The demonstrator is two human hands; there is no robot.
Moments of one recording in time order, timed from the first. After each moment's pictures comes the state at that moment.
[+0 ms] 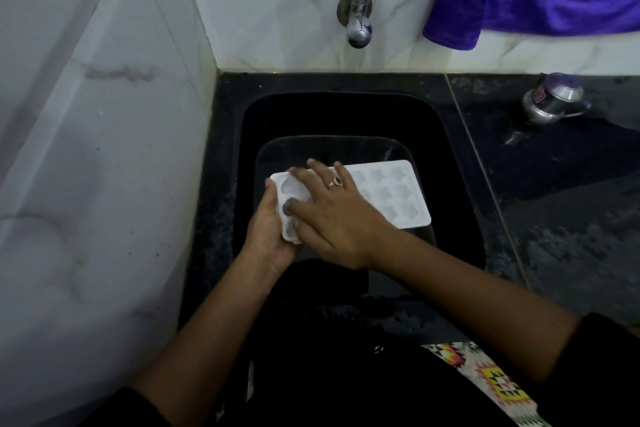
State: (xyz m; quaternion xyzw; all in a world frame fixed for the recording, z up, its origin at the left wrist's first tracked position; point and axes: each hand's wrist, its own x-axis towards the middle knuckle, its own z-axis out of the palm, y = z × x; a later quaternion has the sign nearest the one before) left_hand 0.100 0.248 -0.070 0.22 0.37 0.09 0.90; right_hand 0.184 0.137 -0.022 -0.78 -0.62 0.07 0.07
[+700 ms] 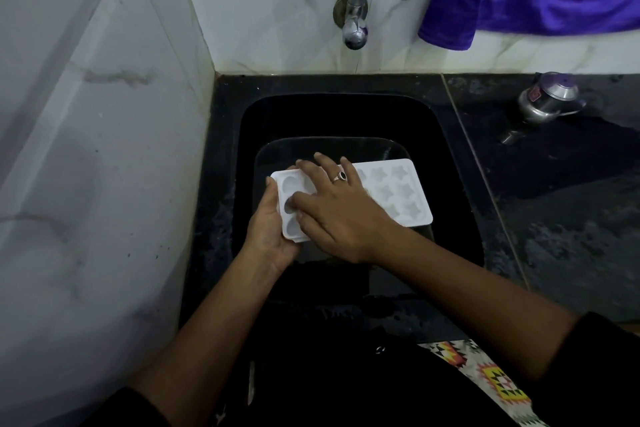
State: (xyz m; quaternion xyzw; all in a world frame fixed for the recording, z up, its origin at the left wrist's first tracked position) left_hand 0.103 0.253 -0.076 0.24 0.35 0.11 0.90; right_hand 0.189 0.133 -0.018 -0.79 -0.60 0.07 0.09
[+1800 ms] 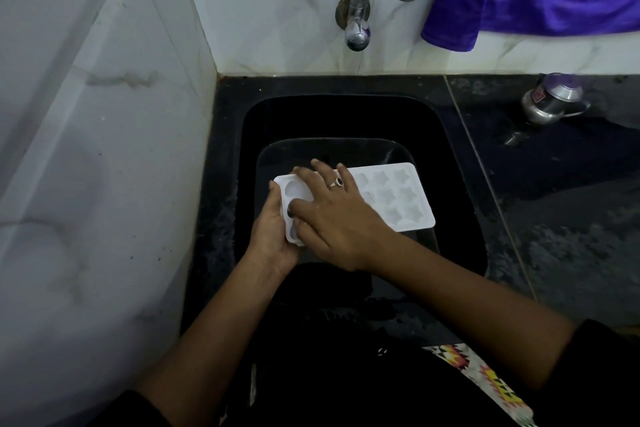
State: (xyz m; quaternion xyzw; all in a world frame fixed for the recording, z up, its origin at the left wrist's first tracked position) left_hand 0.100 0.248 -0.072 0.21 0.37 0.08 0.90; right_hand 0.181 0.138 -0.020 -0.79 -0.60 0.07 0.07
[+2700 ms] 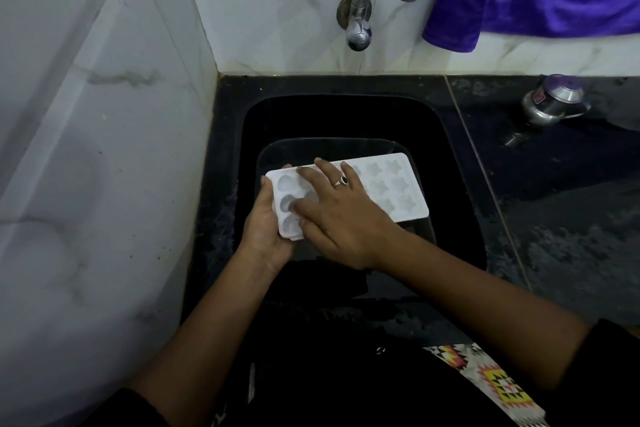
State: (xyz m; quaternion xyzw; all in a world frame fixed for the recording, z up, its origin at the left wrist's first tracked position) left_hand 0.103 0.258 -0.071 0.21 0.35 0.12 0.90; right_hand 0.190 0.132 -0.015 -0.78 -0.61 0.07 0.08
